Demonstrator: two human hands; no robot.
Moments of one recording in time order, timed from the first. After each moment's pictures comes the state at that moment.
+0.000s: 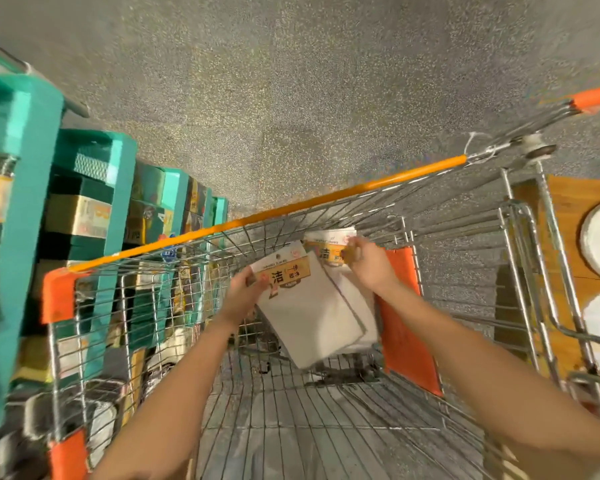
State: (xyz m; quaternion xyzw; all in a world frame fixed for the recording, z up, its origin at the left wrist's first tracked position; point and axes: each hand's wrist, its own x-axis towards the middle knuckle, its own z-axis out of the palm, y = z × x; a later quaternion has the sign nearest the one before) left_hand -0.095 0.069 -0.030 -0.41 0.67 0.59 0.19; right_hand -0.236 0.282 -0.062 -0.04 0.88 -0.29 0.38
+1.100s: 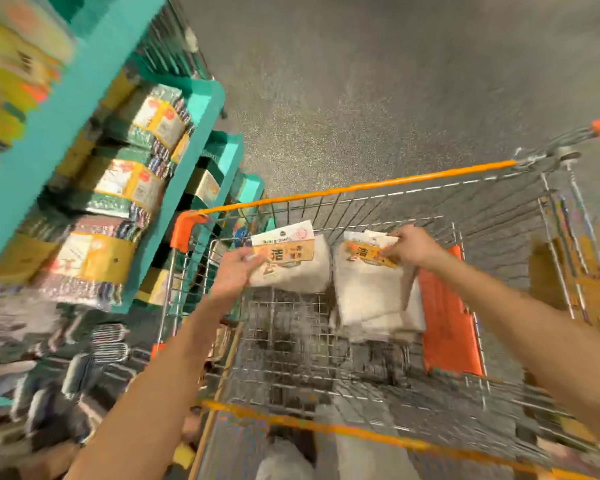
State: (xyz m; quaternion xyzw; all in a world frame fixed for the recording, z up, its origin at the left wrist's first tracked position) left_hand 0.027 -0.013 0.093 -0.44 0.66 0.60 0.04; right_hand -0.190 0.235 0.061 -0.16 0.90 -0.20 0.36
